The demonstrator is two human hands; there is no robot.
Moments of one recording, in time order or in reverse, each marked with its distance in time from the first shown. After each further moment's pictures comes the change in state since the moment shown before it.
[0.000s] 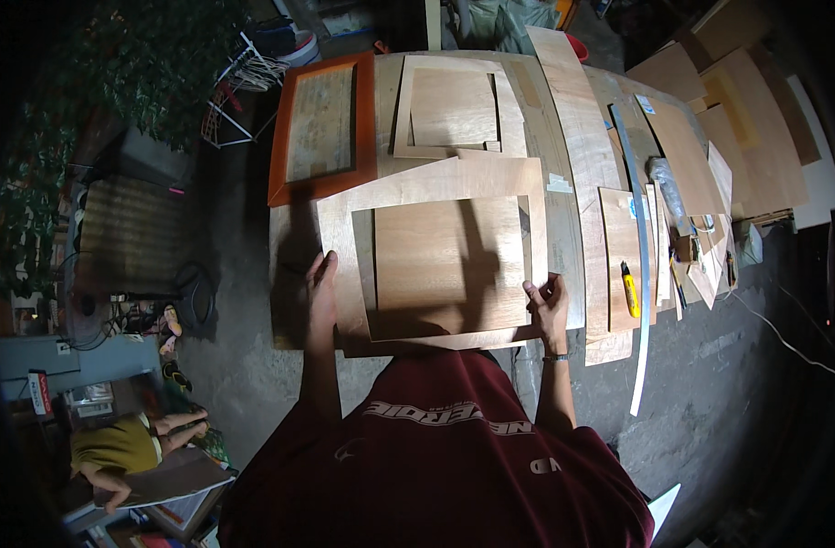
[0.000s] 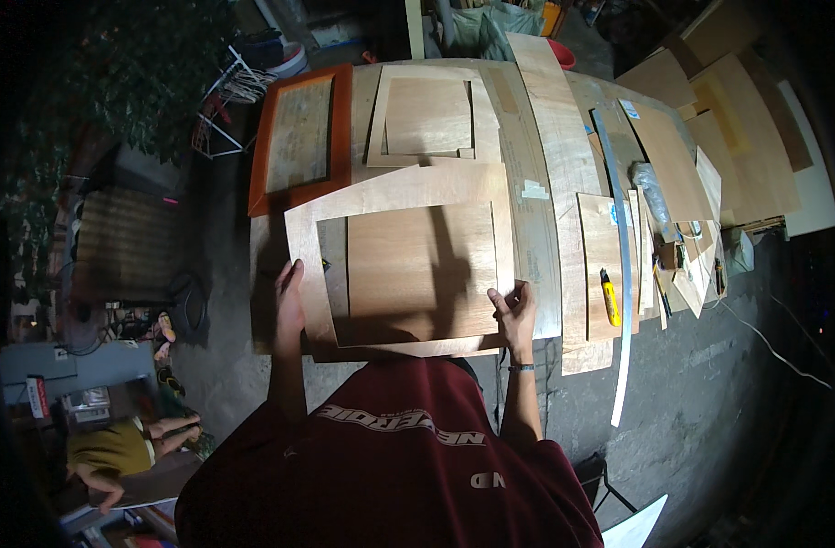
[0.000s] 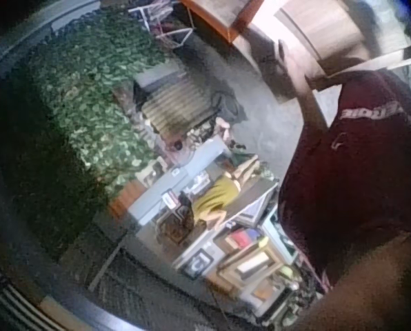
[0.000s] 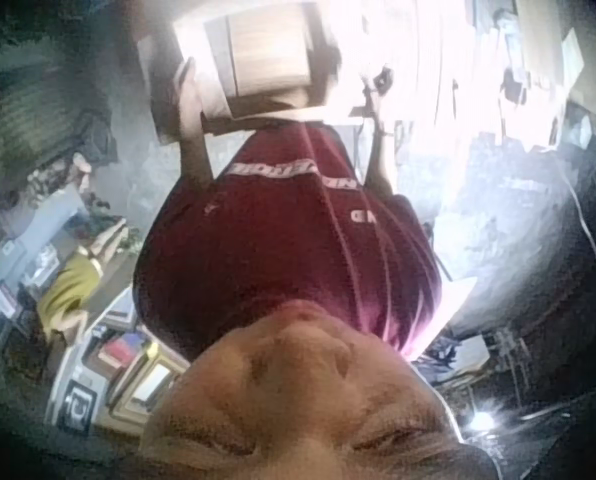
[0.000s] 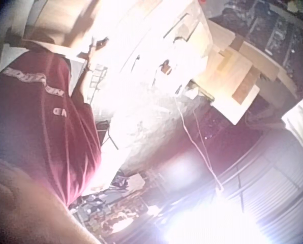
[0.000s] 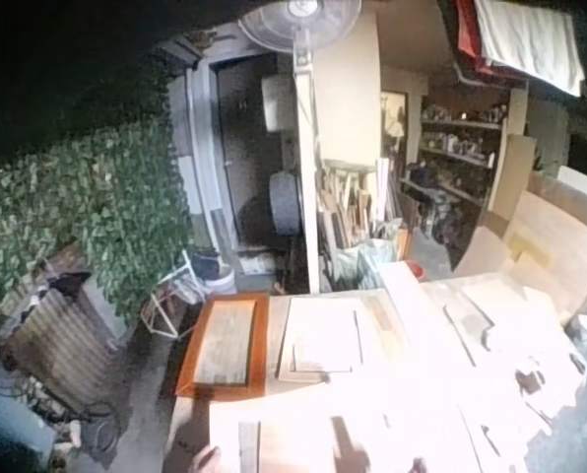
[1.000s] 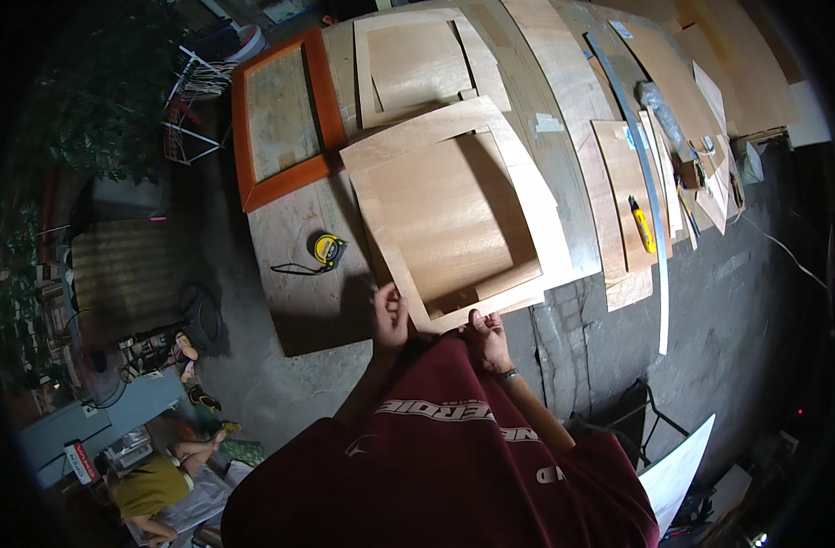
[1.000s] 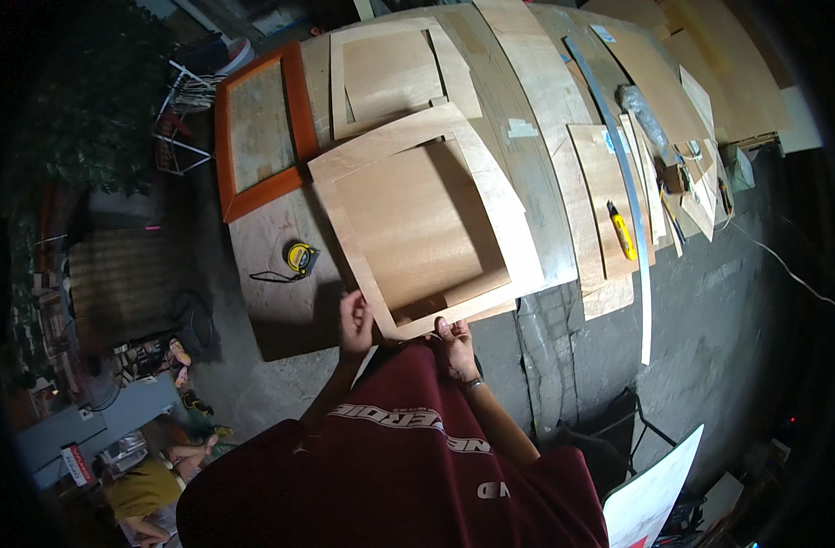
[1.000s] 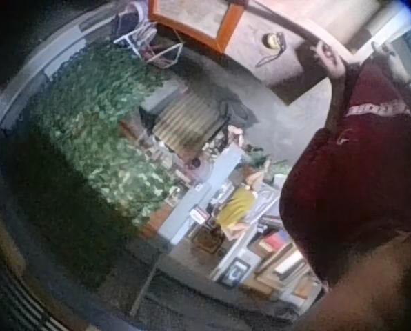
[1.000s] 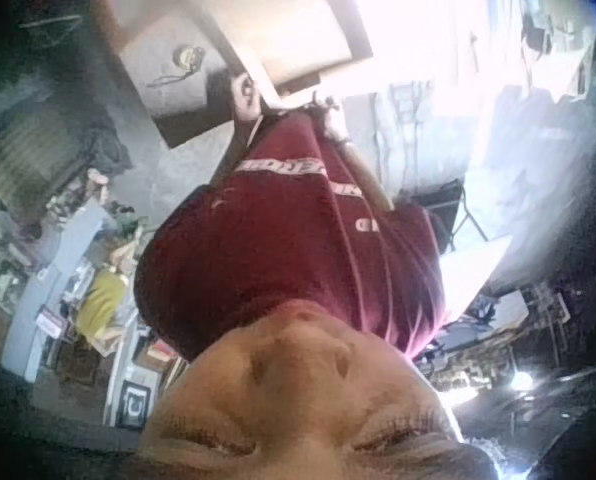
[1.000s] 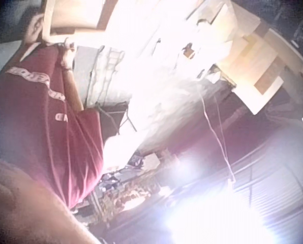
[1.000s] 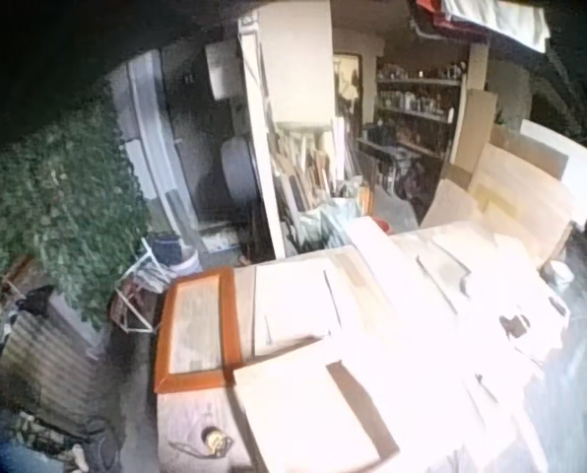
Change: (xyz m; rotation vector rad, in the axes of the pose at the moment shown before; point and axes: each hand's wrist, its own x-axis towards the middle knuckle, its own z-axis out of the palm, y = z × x) left_hand -0.102 -0.105 -0.006 0.414 -0.498 0.221; right_hand -0.157 0.103 0.133 0.985 -0.046 0.492
